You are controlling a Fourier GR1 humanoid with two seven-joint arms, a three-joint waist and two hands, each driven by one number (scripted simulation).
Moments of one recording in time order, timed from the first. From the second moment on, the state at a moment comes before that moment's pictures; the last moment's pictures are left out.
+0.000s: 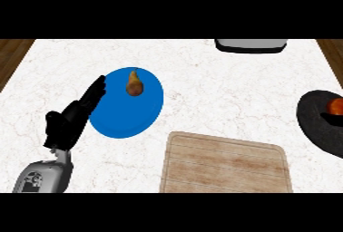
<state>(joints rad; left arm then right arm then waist) -0.18 0.16 -0.02 -1.59 -0.08 -0.15 0.21 -0.57 -0.56 -0.52 -0.39 0.62 -0.57 -0.05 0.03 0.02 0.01</state>
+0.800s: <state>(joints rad) -0.14 0.16 -0.01 -1.61 -0.09 -0.15 0.20 -0.47 -0.59 -0.87 -0.36 0.18 -0.23 -0.58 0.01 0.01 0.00</state>
